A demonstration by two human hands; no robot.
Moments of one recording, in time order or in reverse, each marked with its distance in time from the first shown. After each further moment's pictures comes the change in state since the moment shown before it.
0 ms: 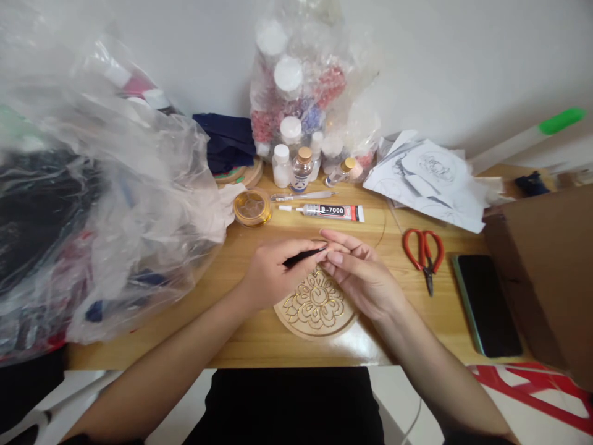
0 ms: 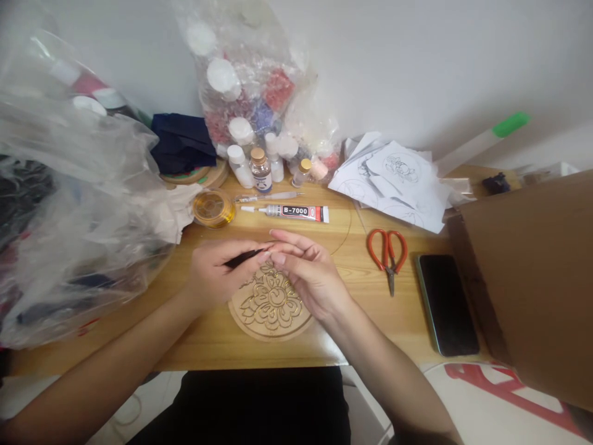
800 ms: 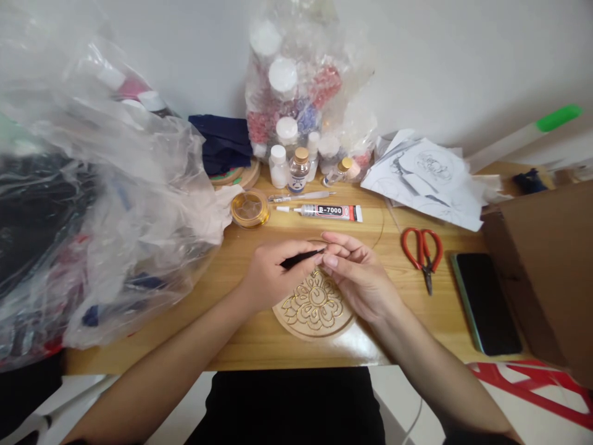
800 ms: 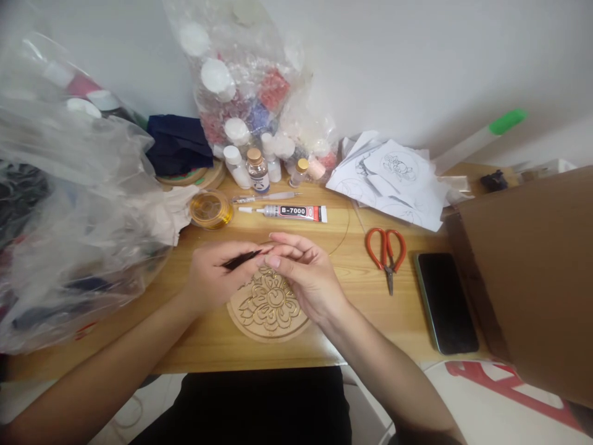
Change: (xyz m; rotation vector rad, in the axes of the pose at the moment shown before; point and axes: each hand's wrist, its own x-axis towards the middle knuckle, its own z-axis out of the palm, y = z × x) left_hand 0.001 0.001 0.000 -0.139 -0.063 -0.178; right_hand 0.000 0.005 0.001 -0.001 0.032 -0.066
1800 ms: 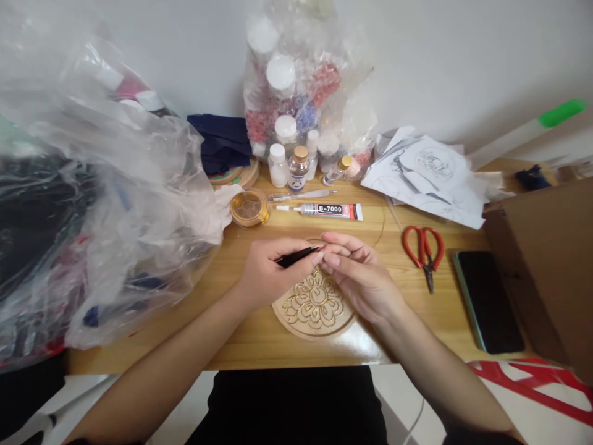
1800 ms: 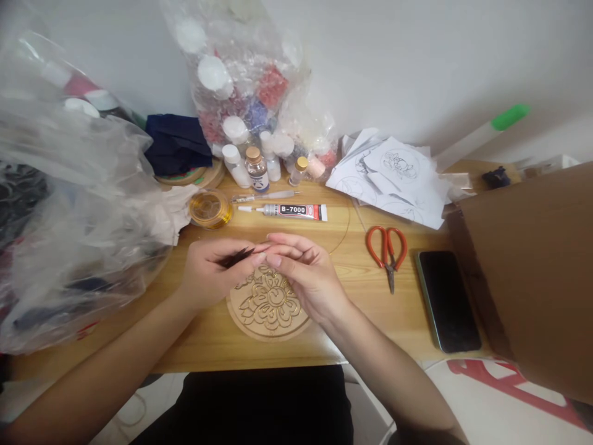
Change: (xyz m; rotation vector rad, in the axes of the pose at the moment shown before) left_hand 0.002 0.006 -0.002 -0.056 -0.008 -0.064; right_hand -0.002 0.000 0.000 -0.047 -0.066 -0.021
